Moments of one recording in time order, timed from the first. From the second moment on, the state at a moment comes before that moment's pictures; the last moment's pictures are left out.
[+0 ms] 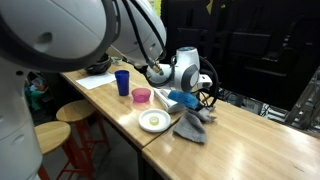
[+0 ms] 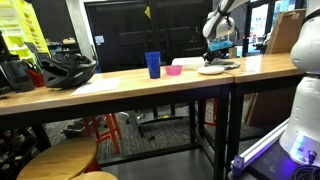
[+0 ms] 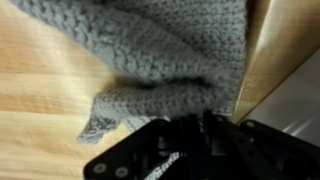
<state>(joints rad) -0.14 0.13 -0.21 -2.12 -0.17 2.53 0.20</state>
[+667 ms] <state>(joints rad) -0.20 -0.01 -0.24 -2.27 -0.19 2.51 0.30</state>
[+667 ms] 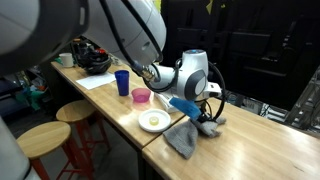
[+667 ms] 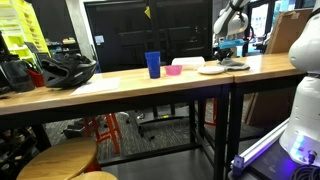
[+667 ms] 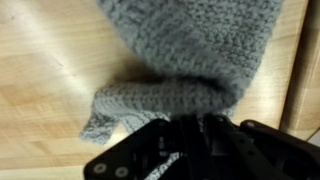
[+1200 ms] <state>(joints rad) -0.22 -0.10 -0.24 -2.34 -0.21 2.44 0.35</state>
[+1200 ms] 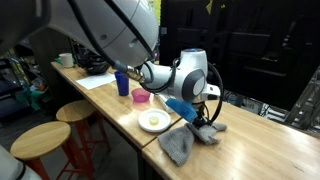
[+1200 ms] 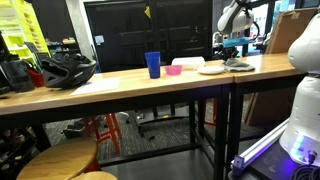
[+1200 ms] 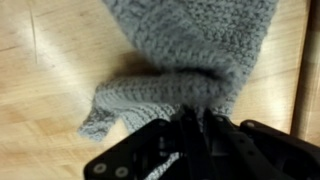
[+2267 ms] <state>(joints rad) -0.22 -0.20 -0.12 -2.42 -0.21 2.34 0.40</state>
